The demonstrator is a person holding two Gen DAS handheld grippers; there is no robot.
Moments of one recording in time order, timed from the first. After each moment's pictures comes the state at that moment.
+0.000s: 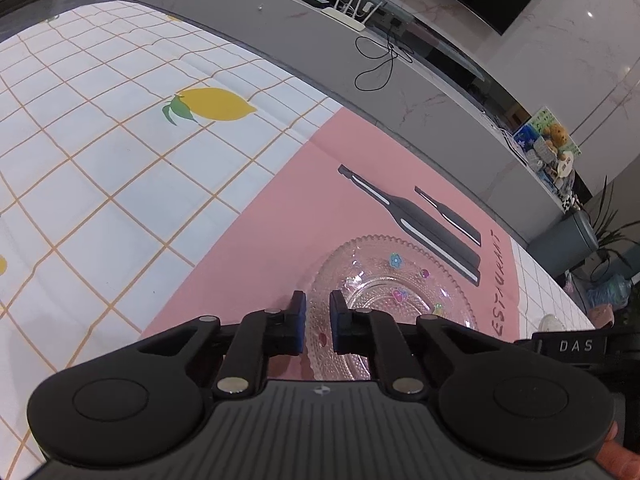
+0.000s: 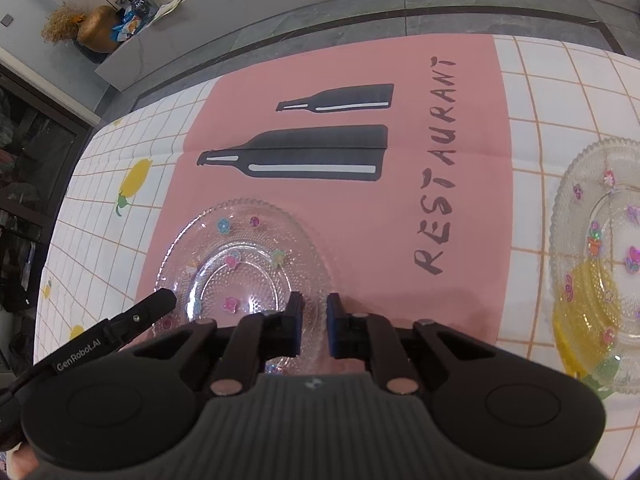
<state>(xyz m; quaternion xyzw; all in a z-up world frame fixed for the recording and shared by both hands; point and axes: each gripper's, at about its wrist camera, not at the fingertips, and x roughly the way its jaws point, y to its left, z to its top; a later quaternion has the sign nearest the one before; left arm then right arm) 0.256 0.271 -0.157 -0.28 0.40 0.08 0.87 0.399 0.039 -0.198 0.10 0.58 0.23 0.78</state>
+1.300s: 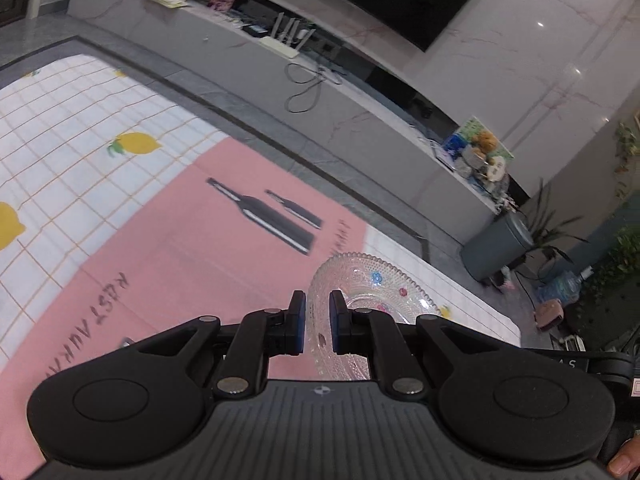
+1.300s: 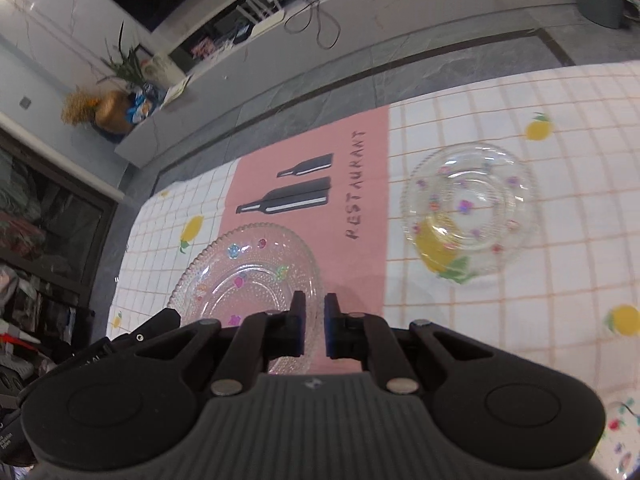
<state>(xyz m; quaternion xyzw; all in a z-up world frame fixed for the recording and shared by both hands) 0.181 0.155 -0.023 -0.29 0.36 0.02 0.89 0.289 -0.109 -0.072 0.20 0.51 0.20 0.81</state>
